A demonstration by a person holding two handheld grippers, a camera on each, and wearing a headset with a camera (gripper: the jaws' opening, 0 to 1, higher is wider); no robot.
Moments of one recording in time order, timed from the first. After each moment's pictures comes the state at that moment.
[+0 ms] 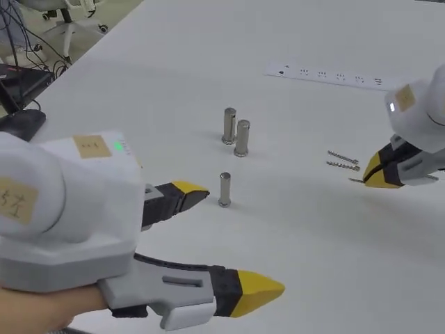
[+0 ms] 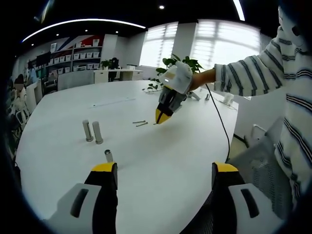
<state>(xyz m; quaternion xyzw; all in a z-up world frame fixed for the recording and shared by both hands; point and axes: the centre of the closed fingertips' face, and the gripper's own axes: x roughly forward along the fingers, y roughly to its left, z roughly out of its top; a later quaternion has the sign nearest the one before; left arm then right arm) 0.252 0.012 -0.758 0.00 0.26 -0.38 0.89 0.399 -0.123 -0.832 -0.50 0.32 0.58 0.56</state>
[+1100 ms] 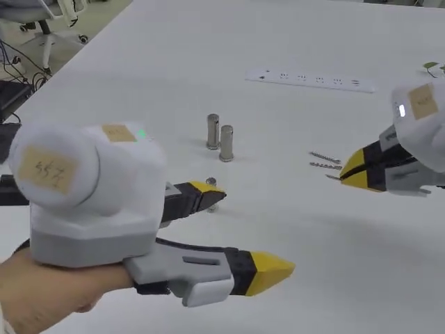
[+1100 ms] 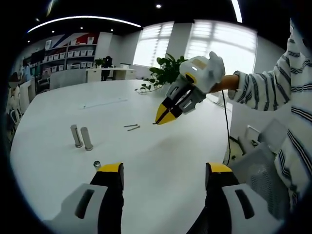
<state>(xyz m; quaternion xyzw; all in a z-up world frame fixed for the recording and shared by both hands) 0.269 -0.012 -0.755 -0.02 0.26 -0.41 0.87 0.362 -0.098 -0.781 -0.49 0.22 0.57 0.62</state>
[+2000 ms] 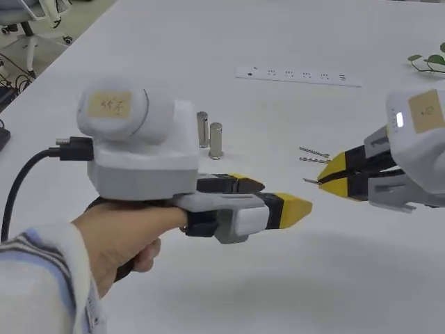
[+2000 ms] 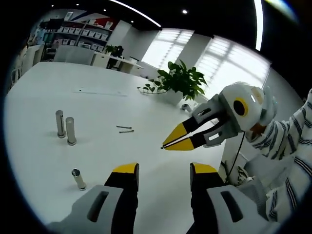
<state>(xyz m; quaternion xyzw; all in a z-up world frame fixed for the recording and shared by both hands) 0.309 -0.045 -0.755 -0.15 0.29 -0.40 0.85 0.333 -0.079 -0.770 -0.47 0.19 0.56 0.65</state>
